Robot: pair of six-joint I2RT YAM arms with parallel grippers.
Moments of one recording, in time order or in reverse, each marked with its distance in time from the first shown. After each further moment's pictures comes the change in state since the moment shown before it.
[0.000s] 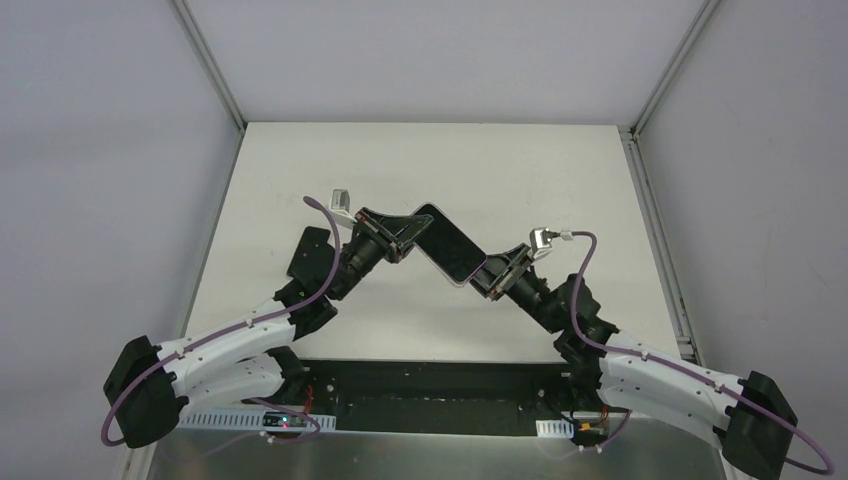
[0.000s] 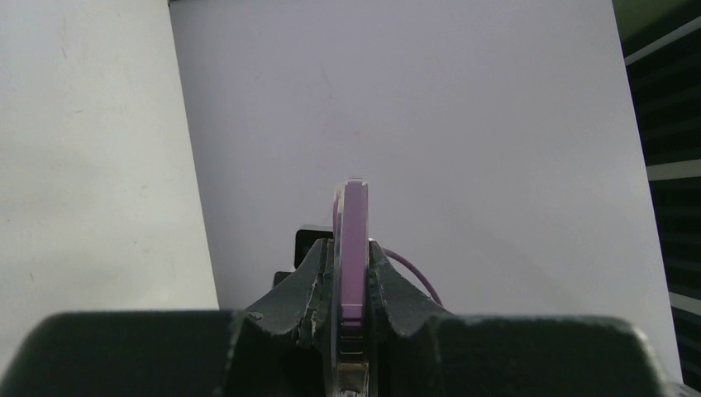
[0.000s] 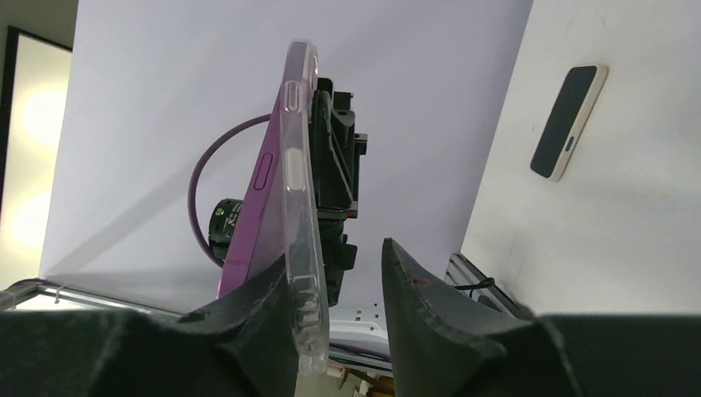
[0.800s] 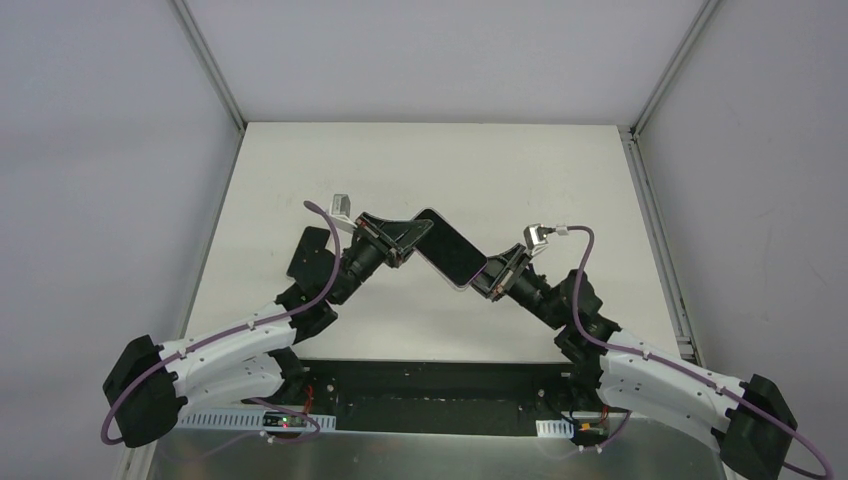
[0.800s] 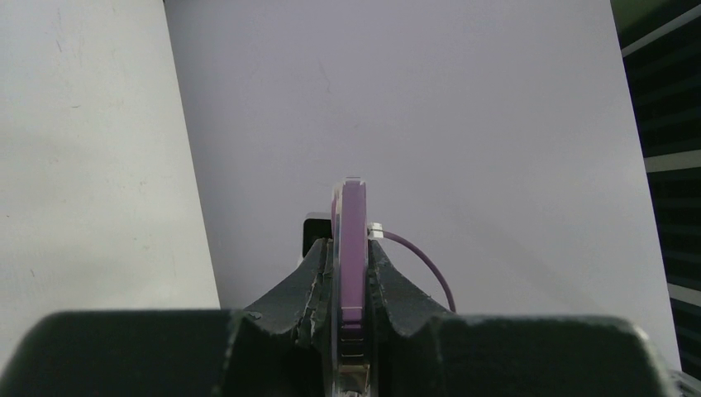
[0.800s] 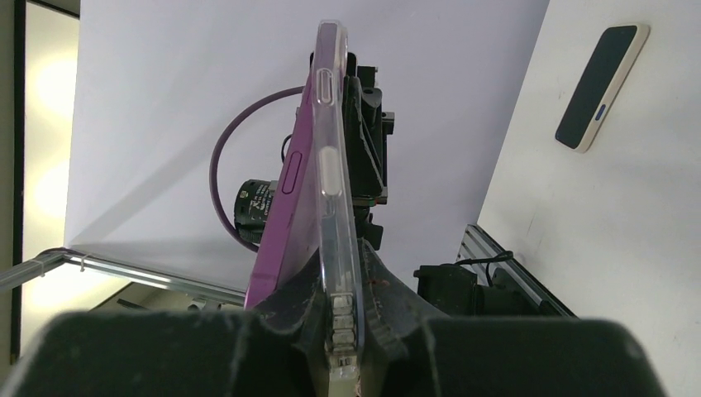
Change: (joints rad) left arm -0.020 0.007 -0.034 0.061 -0.015 0.005; right arm -0.035 0.002 0.029 -0.012 -0.128 0.036
